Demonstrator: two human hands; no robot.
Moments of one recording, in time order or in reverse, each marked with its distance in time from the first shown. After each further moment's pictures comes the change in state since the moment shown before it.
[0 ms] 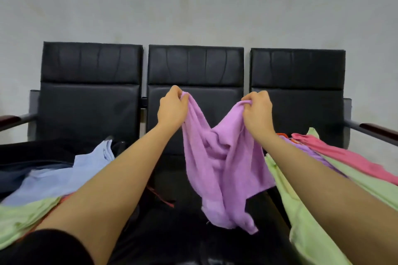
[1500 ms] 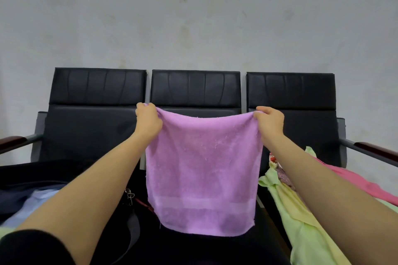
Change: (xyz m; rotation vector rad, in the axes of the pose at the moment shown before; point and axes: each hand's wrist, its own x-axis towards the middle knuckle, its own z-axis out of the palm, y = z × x) left_hand 0.035 -0.022 -0.055 0.349 0.036 0.031; right_hand 0.027 -0.016 -0.036 0.402 0.121 0.478
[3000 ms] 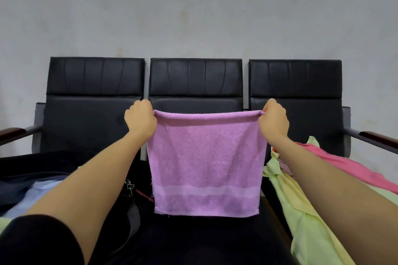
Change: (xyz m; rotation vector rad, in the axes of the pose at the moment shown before) left_hand -0.006 -0.014 0.014 0.354 0.094 -0.023; right_hand 0.011 0.032 -0.005 -0.712 0.020 -0.323
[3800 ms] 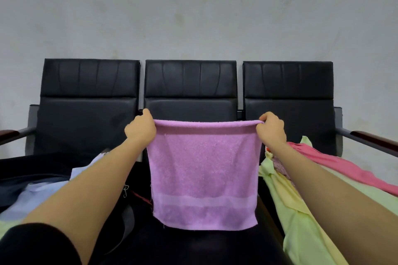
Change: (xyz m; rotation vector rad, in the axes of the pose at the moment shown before) left_hand -0.019 0.010 0.009 0.011 -0.253 -0.062; right_hand -0.005 0.028 0.001 0.125 -0.138 0.162
